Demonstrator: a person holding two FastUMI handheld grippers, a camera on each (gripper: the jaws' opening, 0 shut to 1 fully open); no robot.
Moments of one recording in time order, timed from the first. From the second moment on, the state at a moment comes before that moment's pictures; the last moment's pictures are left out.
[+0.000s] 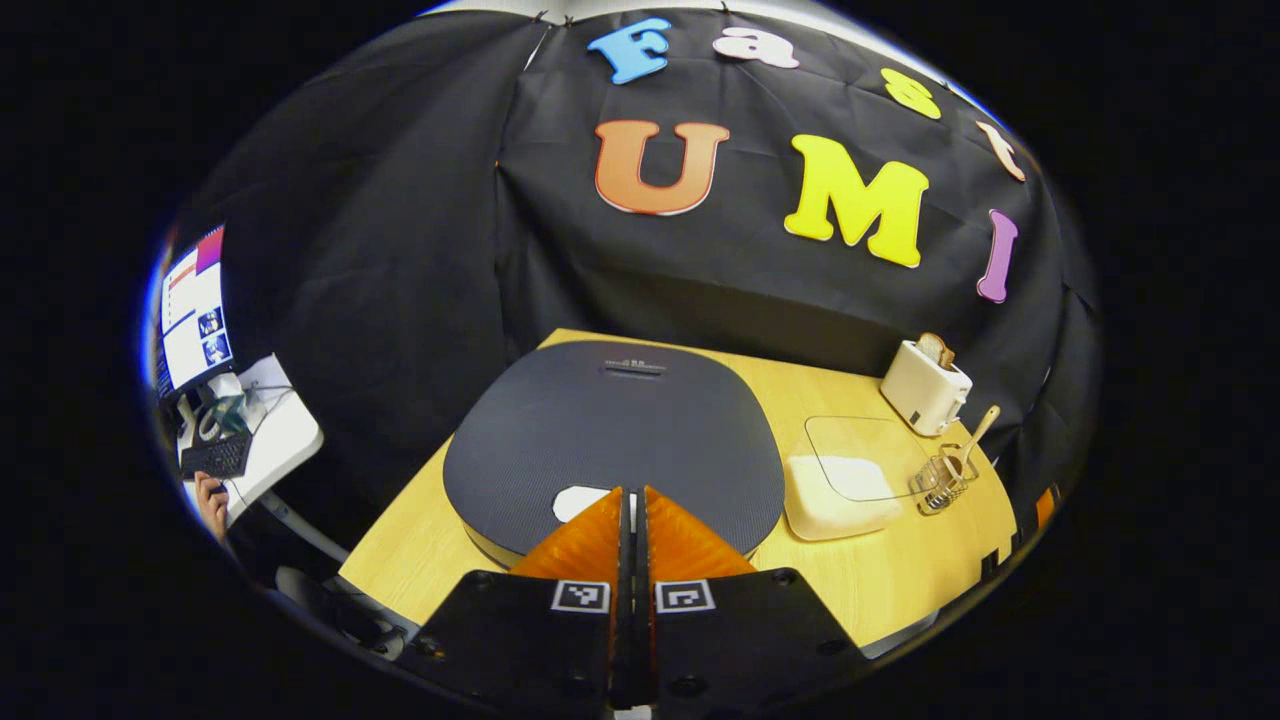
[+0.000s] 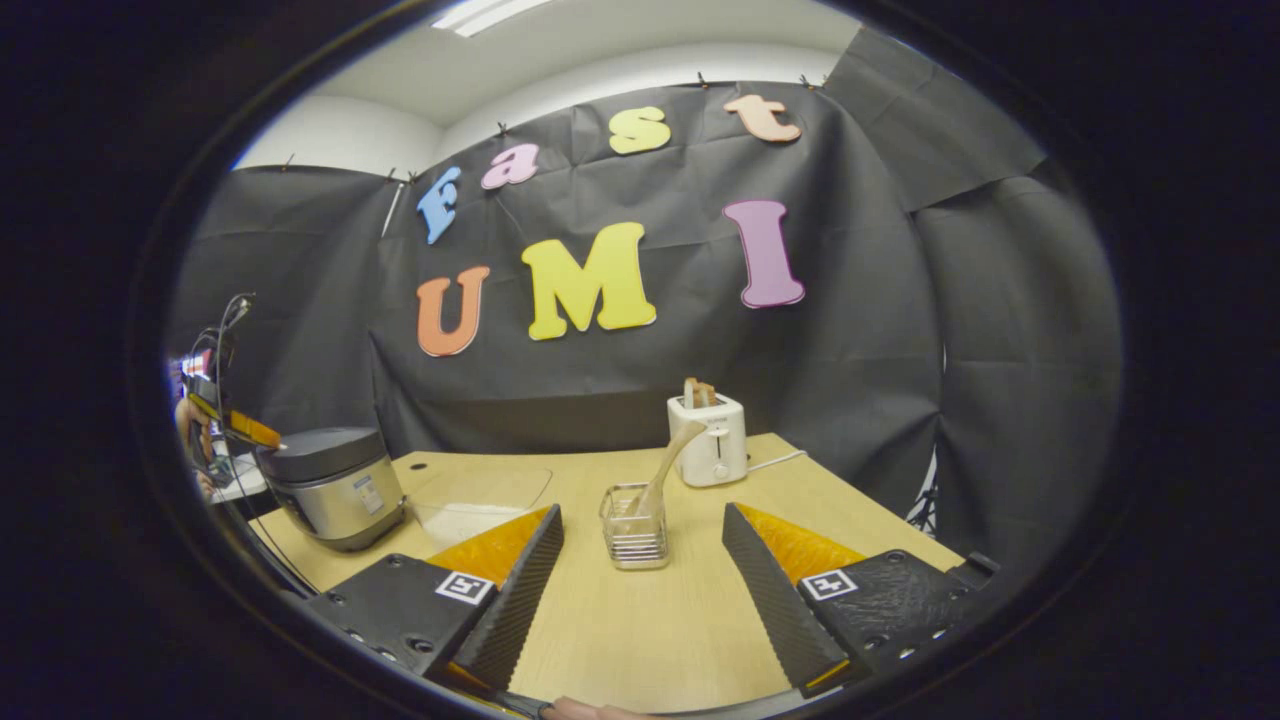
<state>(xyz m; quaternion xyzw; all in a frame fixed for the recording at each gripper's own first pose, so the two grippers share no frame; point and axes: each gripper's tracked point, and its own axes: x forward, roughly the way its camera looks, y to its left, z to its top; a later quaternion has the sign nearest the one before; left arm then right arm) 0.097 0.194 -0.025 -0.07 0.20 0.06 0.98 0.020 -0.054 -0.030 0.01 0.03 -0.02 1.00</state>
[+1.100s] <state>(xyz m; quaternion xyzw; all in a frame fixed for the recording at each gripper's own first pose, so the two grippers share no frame) 0.057 0.070 0.039 0.02 0.03 0.01 1.00 0.088 -0.059 -0.042 0.01 0.07 -0.02 1.00</state>
